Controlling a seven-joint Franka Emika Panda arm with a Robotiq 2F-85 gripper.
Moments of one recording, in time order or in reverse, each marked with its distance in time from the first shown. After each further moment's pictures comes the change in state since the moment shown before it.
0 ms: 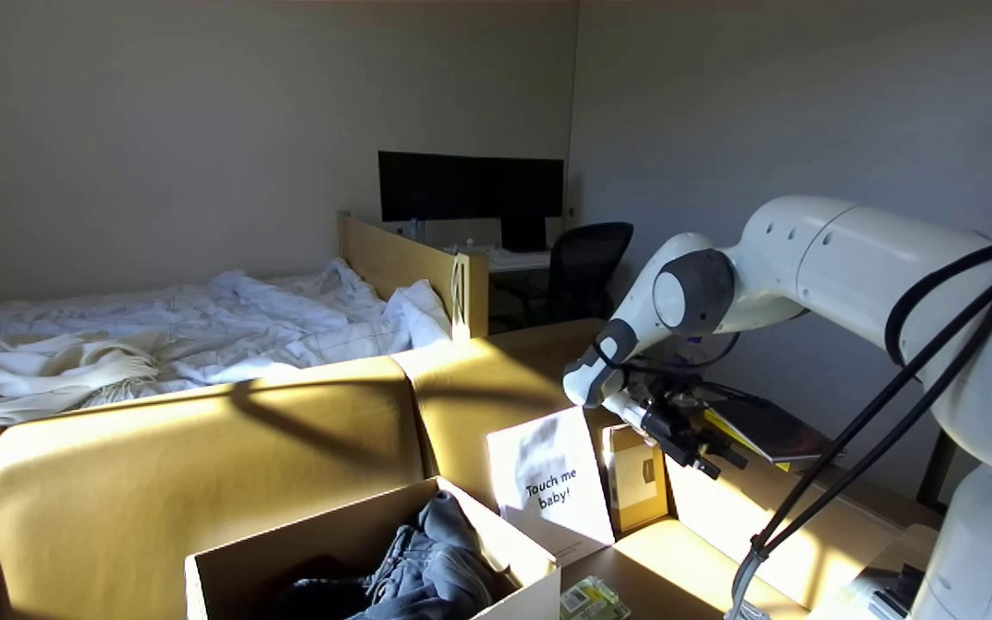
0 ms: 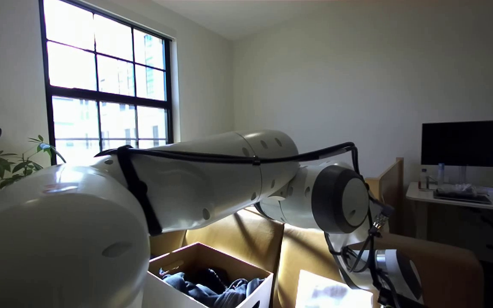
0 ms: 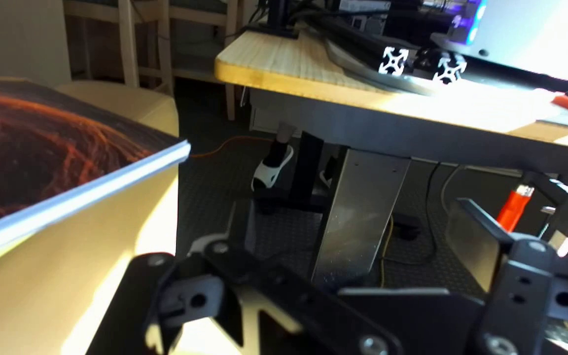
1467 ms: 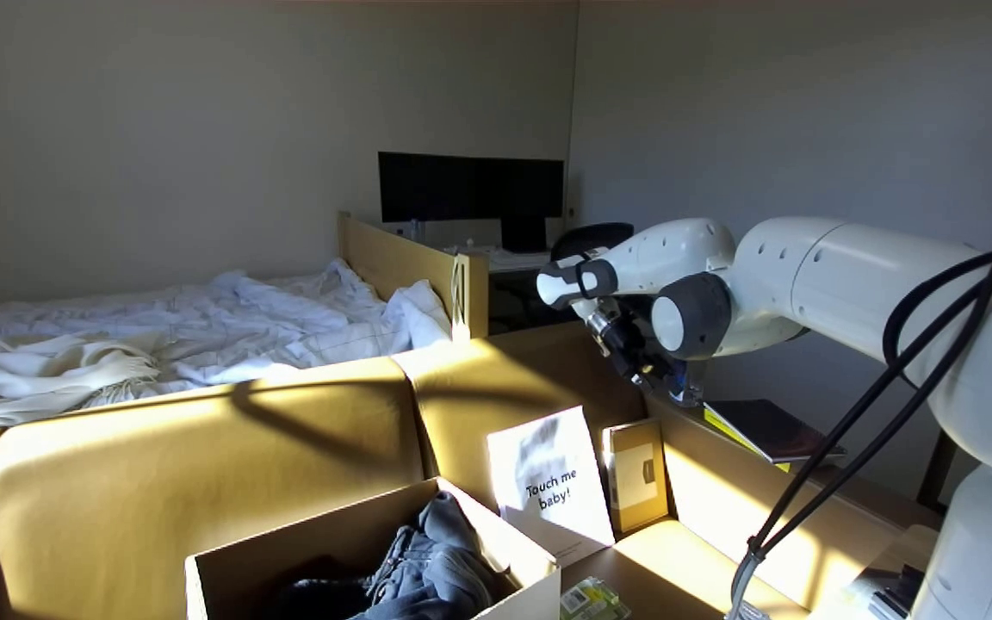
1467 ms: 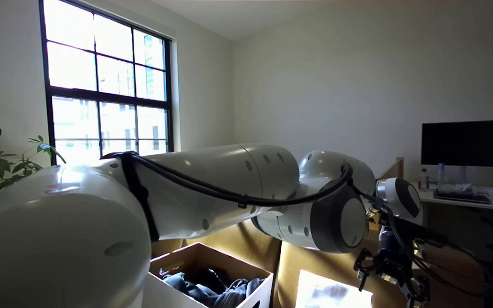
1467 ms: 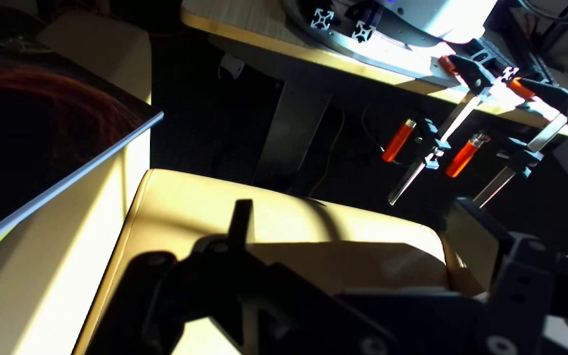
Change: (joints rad) arm 0.009 0.096 -0.010 0.673 0.191 -0.311 -0.104
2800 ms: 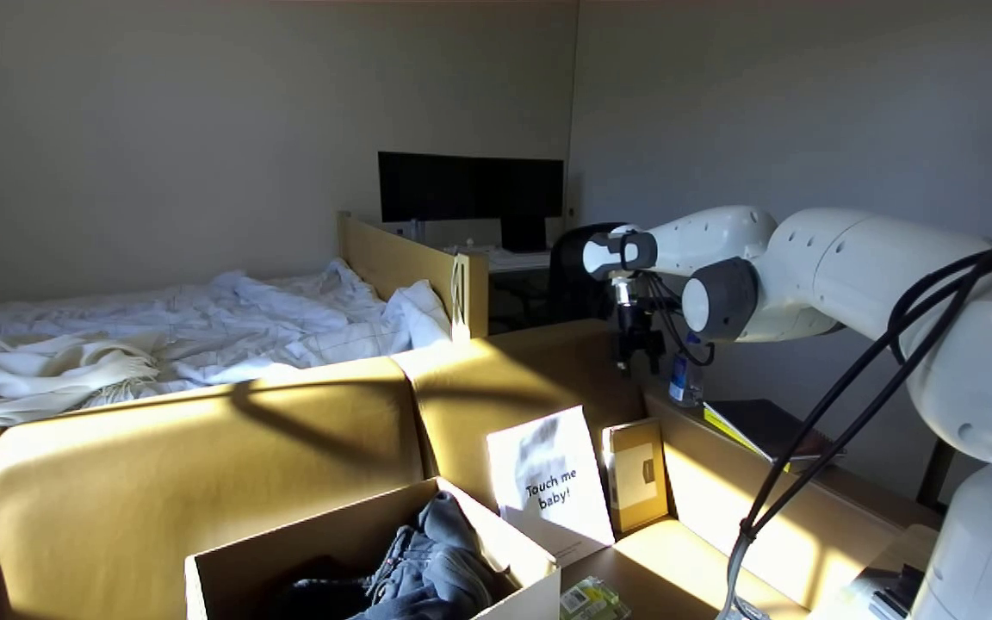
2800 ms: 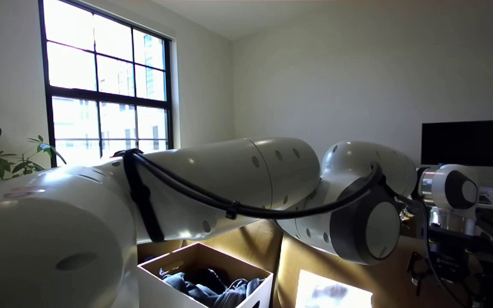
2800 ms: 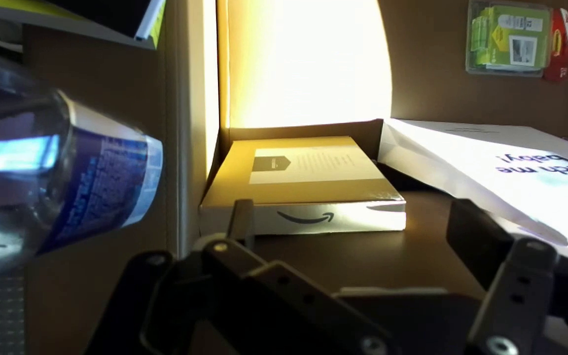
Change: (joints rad) arm -0.161 -0.039 0.051 0.025 0.151 0.652 0.170
